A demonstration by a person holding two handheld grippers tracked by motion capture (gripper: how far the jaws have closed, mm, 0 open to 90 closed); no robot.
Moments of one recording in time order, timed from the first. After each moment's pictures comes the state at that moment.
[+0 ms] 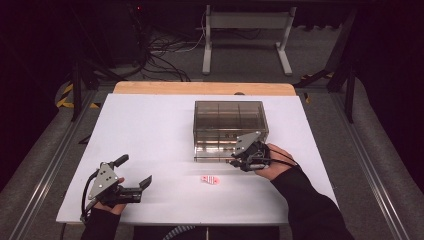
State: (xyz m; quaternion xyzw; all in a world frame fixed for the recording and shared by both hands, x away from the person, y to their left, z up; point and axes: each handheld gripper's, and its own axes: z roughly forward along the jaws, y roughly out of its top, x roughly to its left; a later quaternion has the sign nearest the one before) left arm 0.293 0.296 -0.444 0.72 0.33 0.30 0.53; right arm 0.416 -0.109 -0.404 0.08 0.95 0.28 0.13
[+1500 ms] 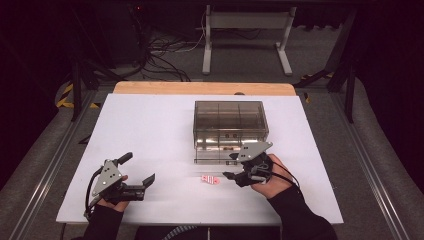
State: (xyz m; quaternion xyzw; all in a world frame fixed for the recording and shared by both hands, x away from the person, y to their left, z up) left arm 0.301 0.290 -0.443 0.72 0.32 0.29 0.54; right arm 0.370 -0.109 -0.392 0.13 0.90 0.39 0.14
